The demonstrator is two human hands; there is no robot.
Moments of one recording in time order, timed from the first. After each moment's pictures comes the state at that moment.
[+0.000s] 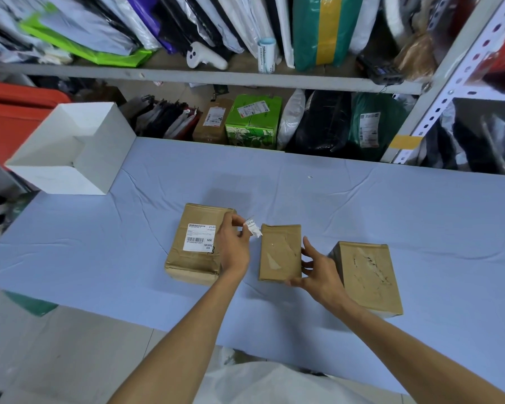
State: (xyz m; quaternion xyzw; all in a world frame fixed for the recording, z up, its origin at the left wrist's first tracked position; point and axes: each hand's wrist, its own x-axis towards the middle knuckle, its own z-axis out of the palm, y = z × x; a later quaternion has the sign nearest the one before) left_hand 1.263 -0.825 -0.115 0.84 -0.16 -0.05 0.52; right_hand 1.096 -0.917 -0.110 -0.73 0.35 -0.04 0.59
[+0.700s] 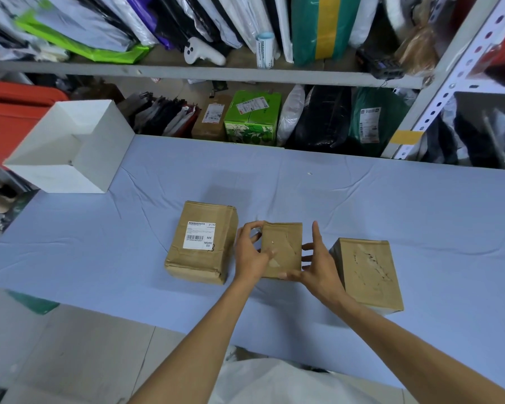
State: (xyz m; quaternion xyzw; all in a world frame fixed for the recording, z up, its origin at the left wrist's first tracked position) left_hand 1.232 -0.824 -0.131 0.75 -0.16 -0.27 0.59; right_hand 1.102 -0.916 -0.122 -0.75 0.37 -0.09 0.54
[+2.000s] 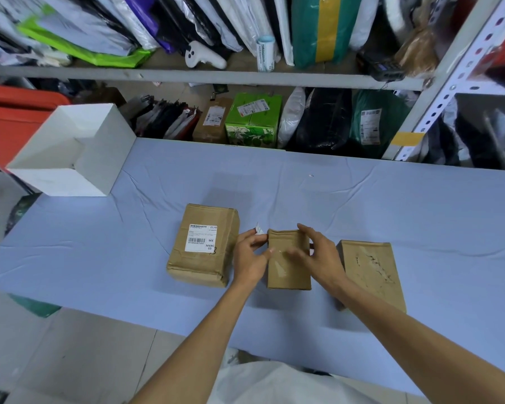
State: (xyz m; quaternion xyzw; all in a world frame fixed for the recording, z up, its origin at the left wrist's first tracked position) left_hand 1.235 -0.821 -0.126 0.78 -0.14 -0.27 0.54; right_hand 1.119 -0.935 -0.110 -0.79 0.38 -0.08 0.47
